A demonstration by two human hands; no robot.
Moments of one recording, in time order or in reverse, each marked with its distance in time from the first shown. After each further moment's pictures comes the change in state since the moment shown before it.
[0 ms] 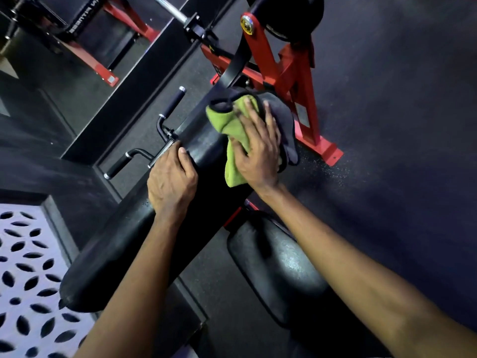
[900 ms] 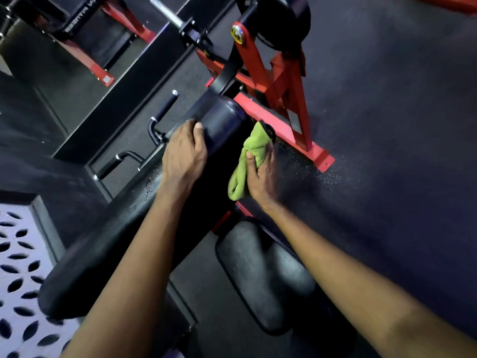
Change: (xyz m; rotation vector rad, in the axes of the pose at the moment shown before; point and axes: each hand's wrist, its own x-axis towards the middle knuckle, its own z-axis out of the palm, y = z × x) left_hand 0.041 0.064 0.014 -0.182 -0.095 0.153; right_hand -0.040 0.059 0.005 0.280 -0.220 0.498
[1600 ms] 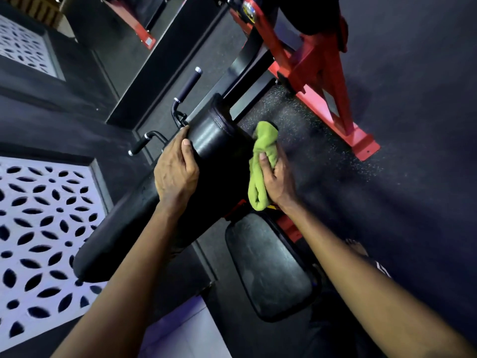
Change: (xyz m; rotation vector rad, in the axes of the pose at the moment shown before) left_hand 0.000 0.026 0.014 0.168 0.128 -0.229; right_hand 0.055 0.020 -0.050 0.225 -0.269 -0.014
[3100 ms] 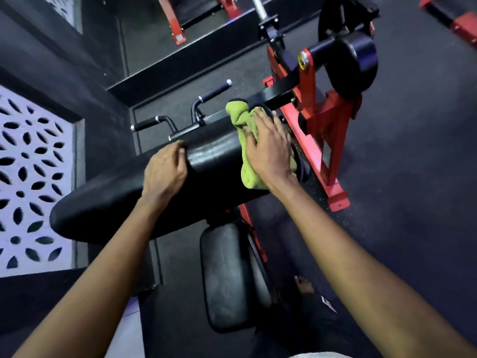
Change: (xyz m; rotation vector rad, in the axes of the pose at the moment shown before) left_hand -0.032 -0.089 -0.038 -0.020 -0.025 -0.106; right_hand 0.045 -0.137 0.036 -0.715 -0.197 -0.326
